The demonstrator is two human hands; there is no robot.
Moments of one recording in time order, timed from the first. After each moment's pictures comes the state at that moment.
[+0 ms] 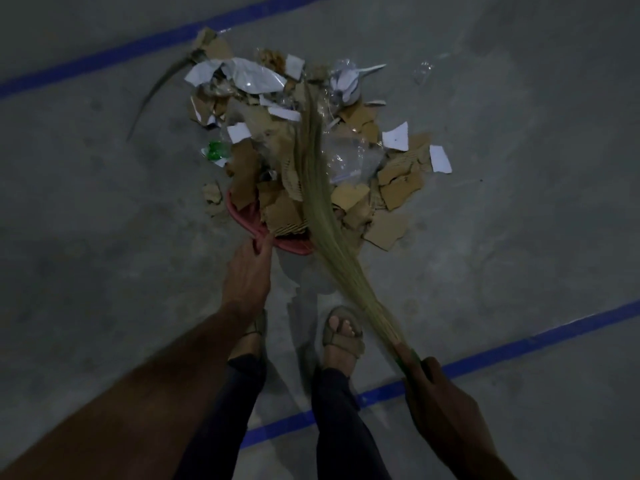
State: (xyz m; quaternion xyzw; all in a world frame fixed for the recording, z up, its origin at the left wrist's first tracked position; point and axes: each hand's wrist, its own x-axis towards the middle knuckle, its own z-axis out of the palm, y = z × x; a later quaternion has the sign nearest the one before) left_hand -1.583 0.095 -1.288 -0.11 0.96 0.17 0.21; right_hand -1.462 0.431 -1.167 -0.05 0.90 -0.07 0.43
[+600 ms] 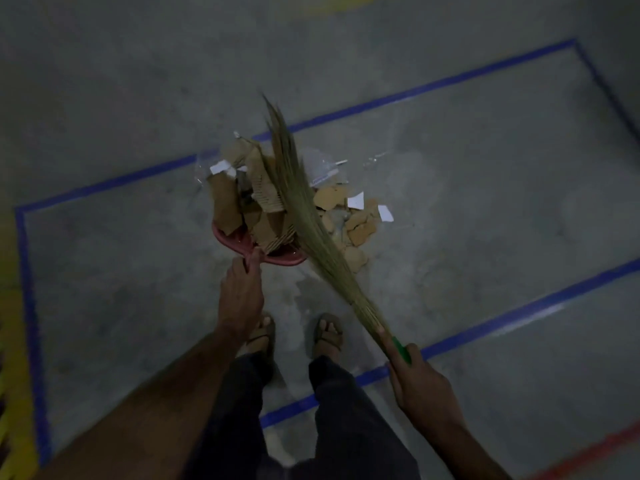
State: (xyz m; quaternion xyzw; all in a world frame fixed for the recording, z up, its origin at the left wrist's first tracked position) left_hand -1.515 0.115 -0.944 -0.10 0.98 0.14 0.10; right_hand -1.398 0.447 -0.876 -0.03 0.95 -0.11 0.29
